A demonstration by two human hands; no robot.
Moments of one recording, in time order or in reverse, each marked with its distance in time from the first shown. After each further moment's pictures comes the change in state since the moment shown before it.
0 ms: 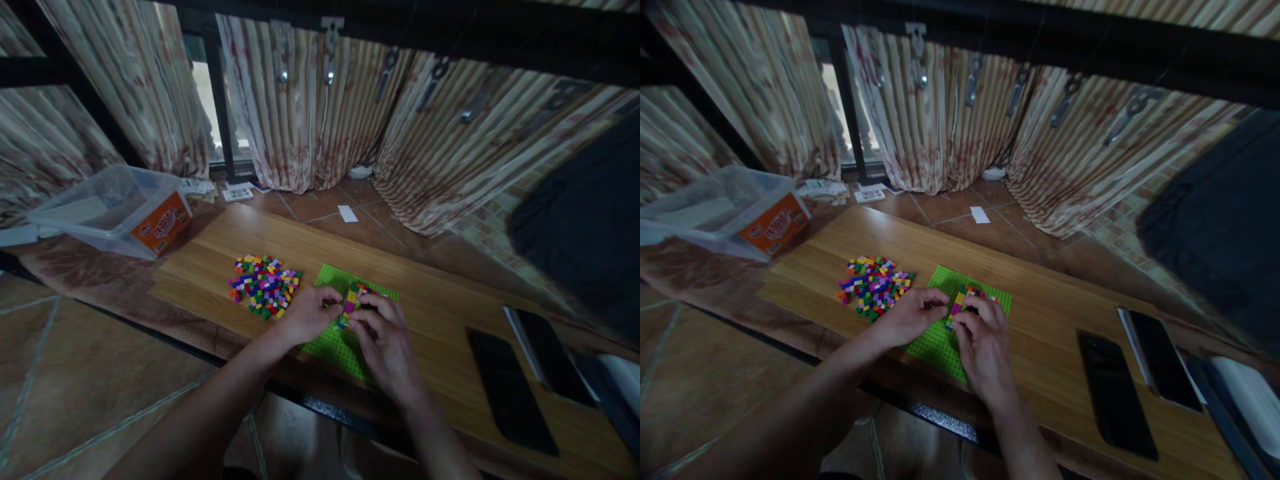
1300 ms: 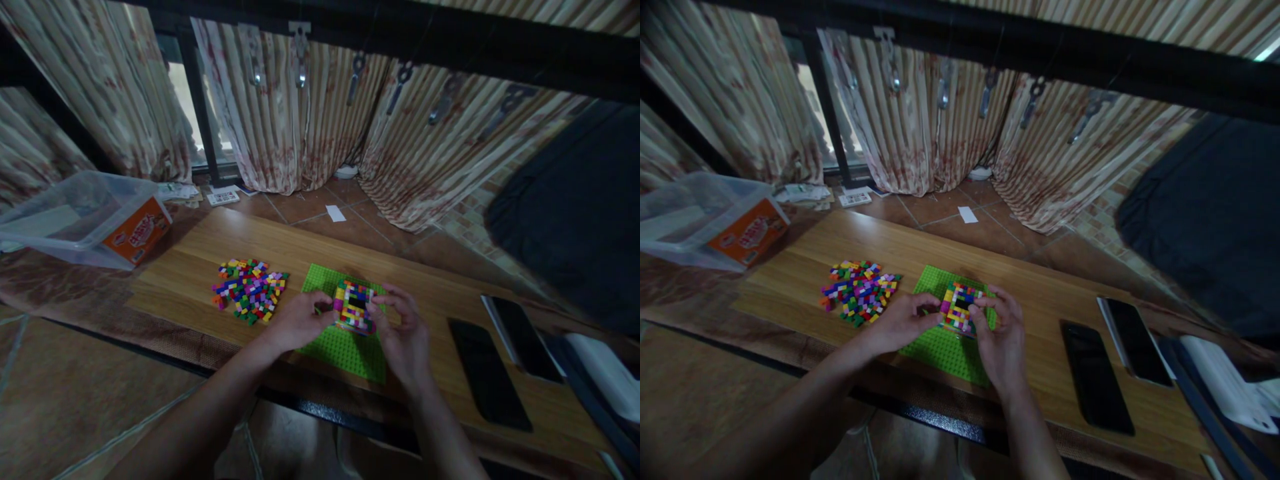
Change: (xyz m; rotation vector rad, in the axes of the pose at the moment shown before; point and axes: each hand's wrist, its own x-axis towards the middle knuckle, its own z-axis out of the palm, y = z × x) left_hand -0.001 0.004 0.006 0.086 -0.087 -0.049; right_hand 0.000 0.024 -0.019 0.207 0.274 0.343
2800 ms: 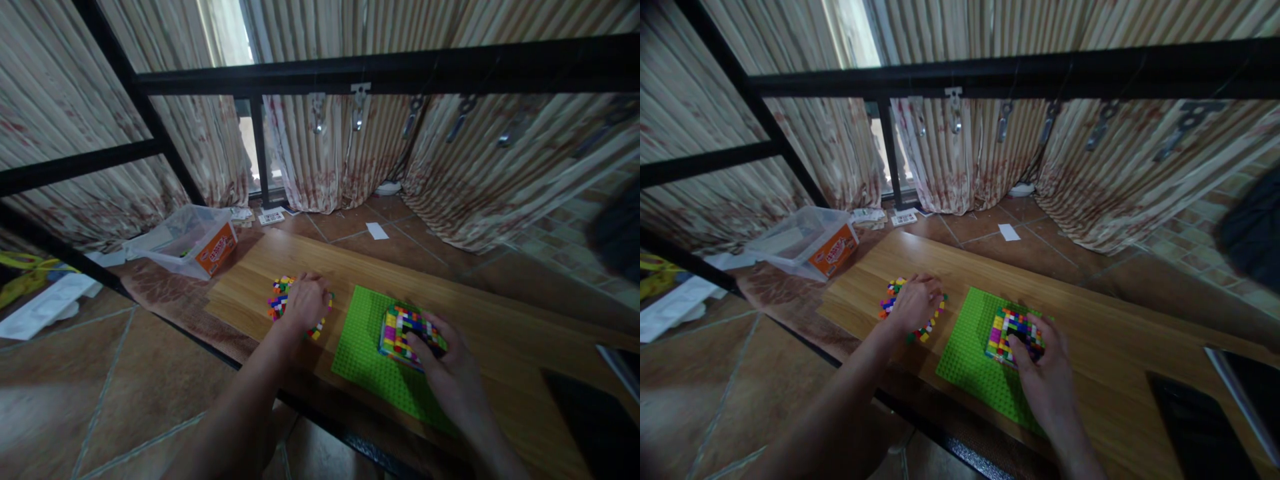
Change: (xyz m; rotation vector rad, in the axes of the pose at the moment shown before) left_hand 0.010 -0.031 -0.077 0.753 0.329 0.070; right_hand -0.001 0.011 0.022 -0.099 -0.080 0.153
